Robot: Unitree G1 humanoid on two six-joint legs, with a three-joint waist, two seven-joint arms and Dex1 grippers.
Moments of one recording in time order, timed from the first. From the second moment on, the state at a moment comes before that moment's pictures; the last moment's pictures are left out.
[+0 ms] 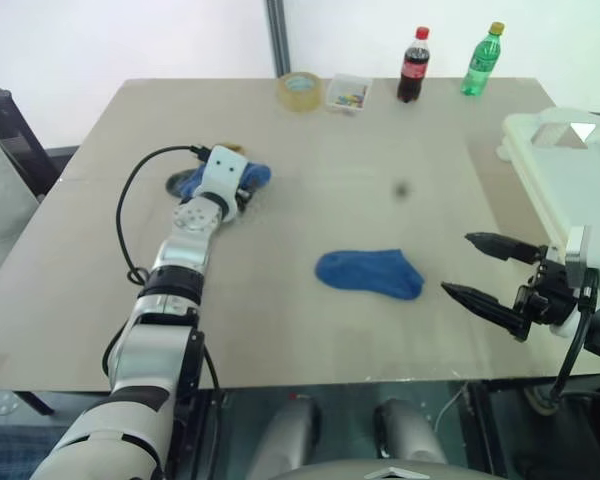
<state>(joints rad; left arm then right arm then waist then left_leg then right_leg) -0.86 0.44 0.02 0.85 0.09 -0.01 -0.28 0.11 -0.77 -0.39 -0.66 0.84 0.54 0.82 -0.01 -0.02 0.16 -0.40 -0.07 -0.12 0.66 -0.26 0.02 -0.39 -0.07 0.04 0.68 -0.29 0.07</state>
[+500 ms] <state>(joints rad) -0.82 0.39 0.03 0.72 0.02 0.06 -0.40 0.11 -0.77 -0.39 -0.66 0.83 0.53 0.82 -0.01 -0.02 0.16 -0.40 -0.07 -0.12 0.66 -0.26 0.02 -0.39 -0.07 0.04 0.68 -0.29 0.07</state>
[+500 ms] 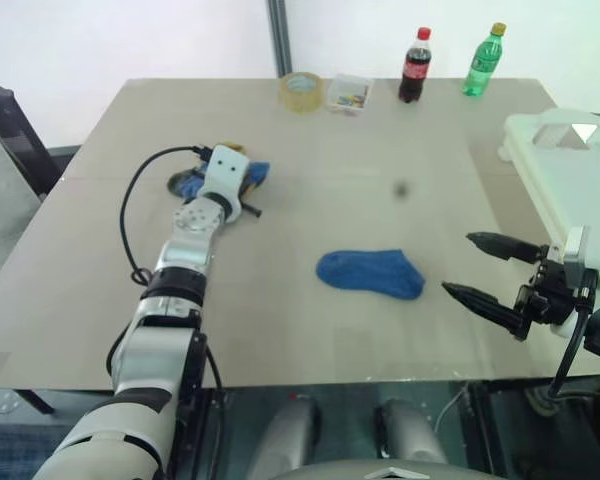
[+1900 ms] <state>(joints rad) -0.46 -0.08 0.49 0.03 -0.76 0.82 -0.01 -0.04 -0.74 -0.15 -0.58 0.62 0.57 0.69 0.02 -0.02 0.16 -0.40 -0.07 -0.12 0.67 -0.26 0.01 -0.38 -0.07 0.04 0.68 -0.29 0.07</state>
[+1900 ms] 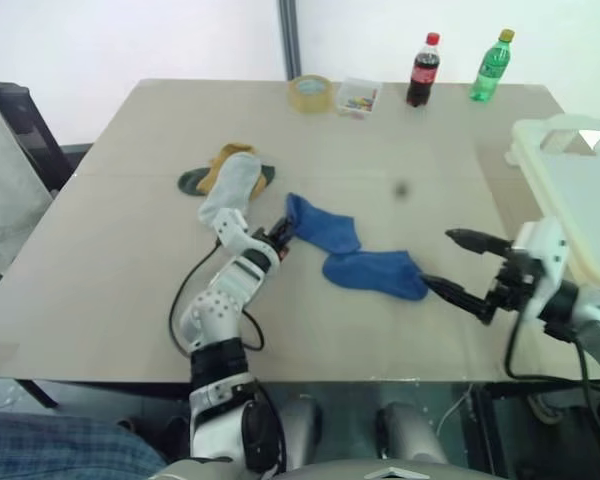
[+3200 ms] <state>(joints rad) -0.31 0.23 0.29 -0.10 -0.70 0.78 -0.18 -0.70 -0.10 0.07 0.13 0.55 1.15 0.34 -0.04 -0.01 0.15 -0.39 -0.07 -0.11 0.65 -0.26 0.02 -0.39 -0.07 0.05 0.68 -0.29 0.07</state>
